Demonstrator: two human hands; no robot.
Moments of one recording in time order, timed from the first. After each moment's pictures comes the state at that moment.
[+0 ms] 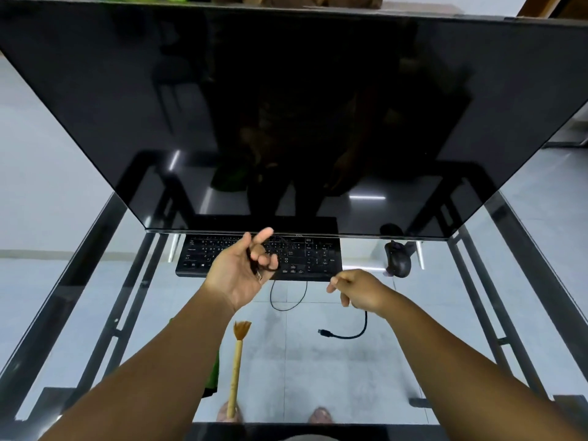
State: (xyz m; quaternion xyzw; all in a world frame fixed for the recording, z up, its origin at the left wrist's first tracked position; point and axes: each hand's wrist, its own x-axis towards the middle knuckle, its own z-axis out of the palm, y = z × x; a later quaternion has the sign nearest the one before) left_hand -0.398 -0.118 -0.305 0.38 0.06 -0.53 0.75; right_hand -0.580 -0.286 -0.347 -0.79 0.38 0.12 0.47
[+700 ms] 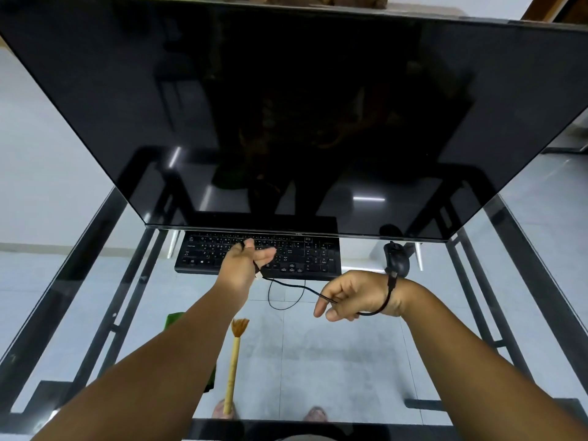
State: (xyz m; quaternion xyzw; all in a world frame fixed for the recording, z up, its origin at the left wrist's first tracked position) left_hand -0.392 -0.129 -0.340 0.64 -0.01 -0.41 0.65; right_hand -0.585 -0.279 -0.290 -0.75 0.13 0.24 0.60
